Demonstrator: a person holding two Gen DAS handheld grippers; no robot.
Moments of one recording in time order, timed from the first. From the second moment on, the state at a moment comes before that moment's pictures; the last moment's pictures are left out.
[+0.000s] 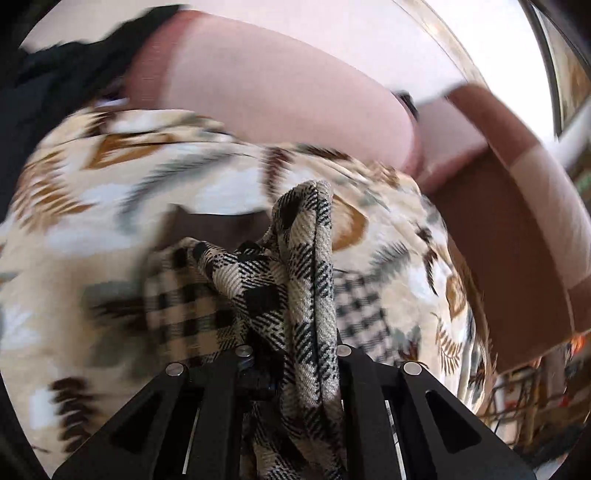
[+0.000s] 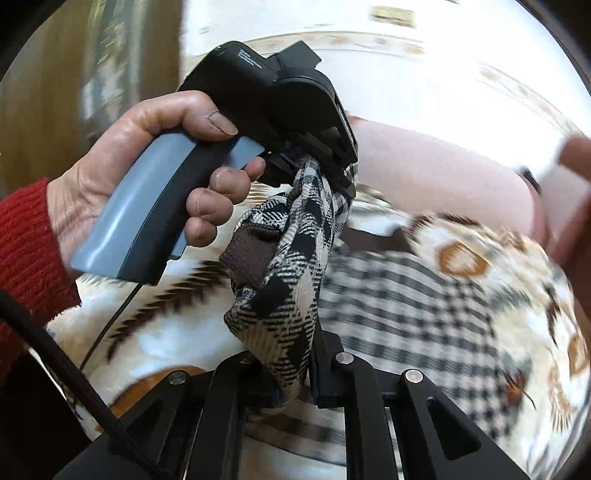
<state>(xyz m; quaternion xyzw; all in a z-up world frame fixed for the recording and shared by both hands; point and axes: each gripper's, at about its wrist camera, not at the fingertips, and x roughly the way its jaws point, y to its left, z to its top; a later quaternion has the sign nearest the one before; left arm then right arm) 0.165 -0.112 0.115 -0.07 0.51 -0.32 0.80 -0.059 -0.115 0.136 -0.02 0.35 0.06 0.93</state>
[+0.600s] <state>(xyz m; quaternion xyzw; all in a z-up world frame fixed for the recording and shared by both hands) 0.130 -0.217 0.100 -0.04 0.50 -0.35 0.79 -0.062 -0.275 0.069 0.17 0.45 -0.03 0.88</state>
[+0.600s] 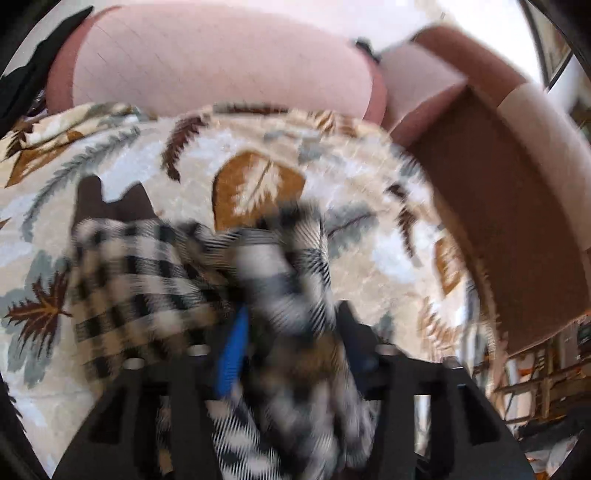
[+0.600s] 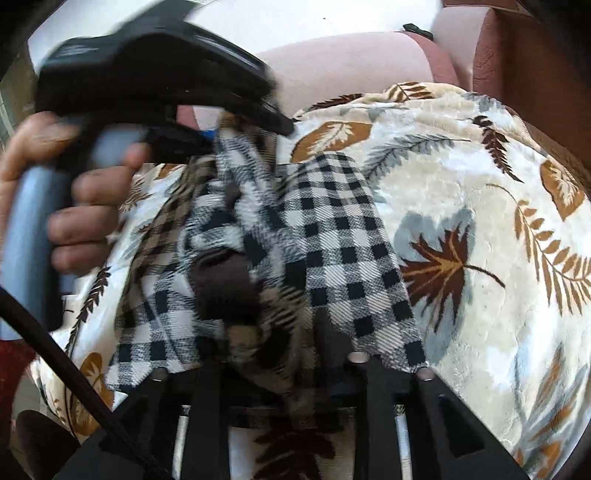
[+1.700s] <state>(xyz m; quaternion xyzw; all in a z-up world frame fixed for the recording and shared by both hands) 0.111 -0.102 0.015 -0.14 0.54 -0.29 0.78 0.064 -0.370 0.024 0.27 0.49 -0.03 0.83</state>
